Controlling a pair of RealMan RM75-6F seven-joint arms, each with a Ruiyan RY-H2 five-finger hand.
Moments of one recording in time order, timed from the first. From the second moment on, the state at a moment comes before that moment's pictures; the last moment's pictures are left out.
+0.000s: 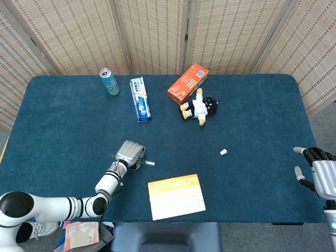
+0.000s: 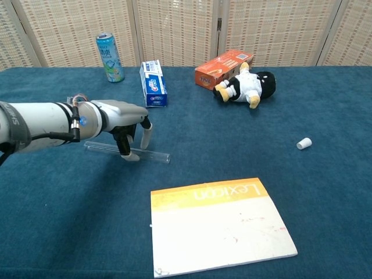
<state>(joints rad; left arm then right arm) -1.11 -1.63 -0.10 -1.43 0.47 0.85 0.74 0.10 -1.03 0.10 -1.65 -1.44 1.45 -0.03</state>
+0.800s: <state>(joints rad) -1.06 -1.58 -0.11 -1.46 0.56 0.89 0.63 0.11 -1.01 0.10 -1.67 -1.45 1.45 -0.06</state>
